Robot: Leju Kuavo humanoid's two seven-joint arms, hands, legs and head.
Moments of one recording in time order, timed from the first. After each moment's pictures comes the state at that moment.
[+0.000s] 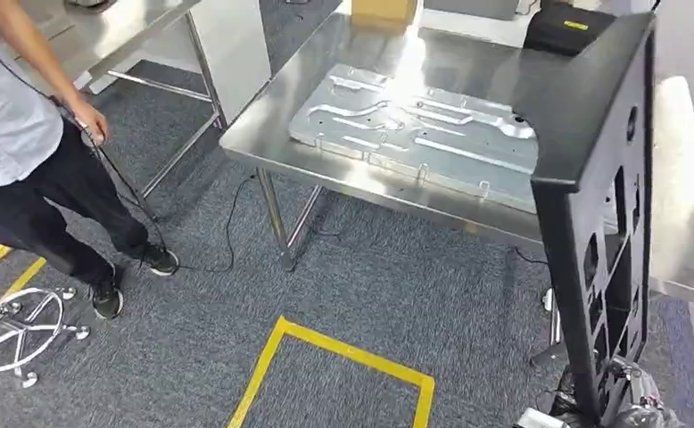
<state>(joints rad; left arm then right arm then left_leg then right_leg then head) -0.06 -0.23 0.99 -0.21 -1.23 0.19 -0.44 0.38 0.25 -0.10 -1.98 0.54 -0.70 -0.61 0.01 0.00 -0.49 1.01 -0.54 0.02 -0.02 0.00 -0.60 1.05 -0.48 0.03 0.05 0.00</state>
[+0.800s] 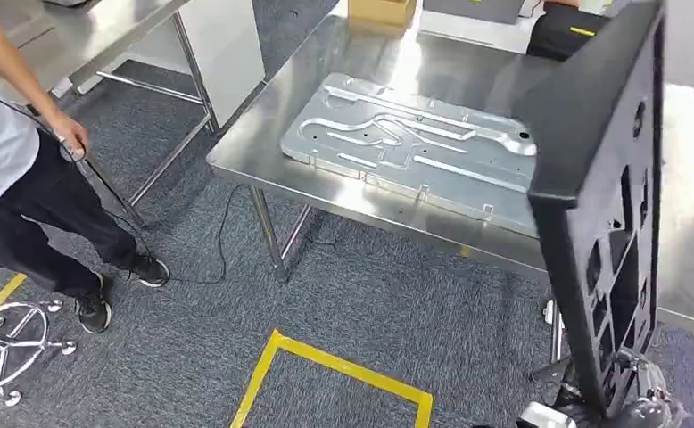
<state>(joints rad) -0.06 -0.23 0.98 -0.21 -1.25 0.19 -0.44 0.35 0.23 -0.10 -1.99 0.53 -0.70 -0.62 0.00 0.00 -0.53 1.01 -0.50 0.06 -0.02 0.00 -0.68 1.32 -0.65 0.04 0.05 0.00</state>
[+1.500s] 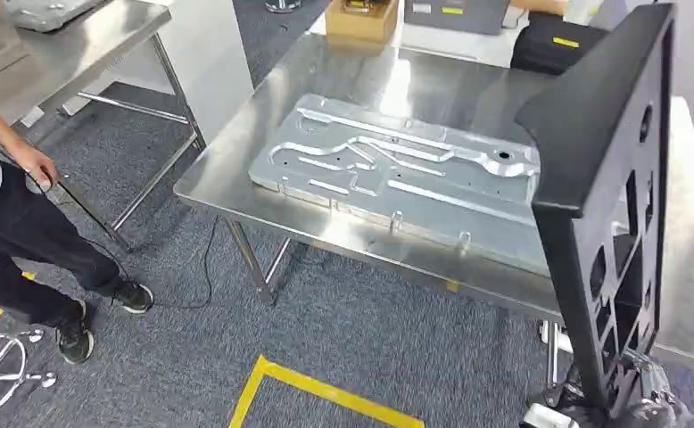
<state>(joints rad) -0.06 -0.22 0.98 -0.21 -1.25 0.19 -0.44 0.35 0.22 -0.10 -1.99 0.52 -0.70 -0.62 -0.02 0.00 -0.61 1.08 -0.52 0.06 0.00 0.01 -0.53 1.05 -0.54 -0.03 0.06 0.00</state>
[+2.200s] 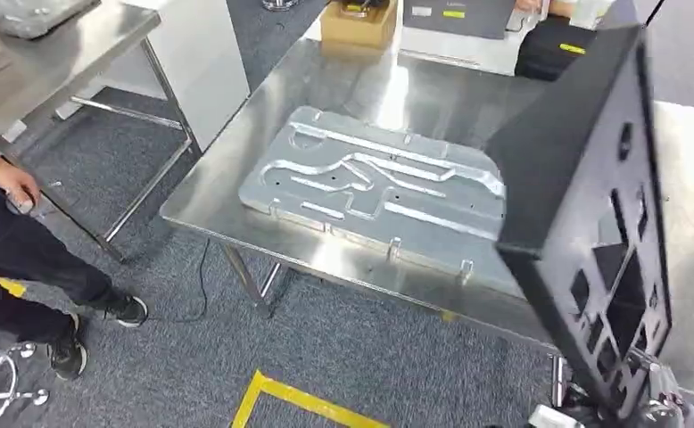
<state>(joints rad) -0.07 -0.23 0.97 -0.21 -1.26 0.19 -0.44 0.35 0.22 -0.11 -2.01 0.51 -0.70 -0.64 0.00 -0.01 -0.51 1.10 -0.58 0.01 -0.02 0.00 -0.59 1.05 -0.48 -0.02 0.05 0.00</state>
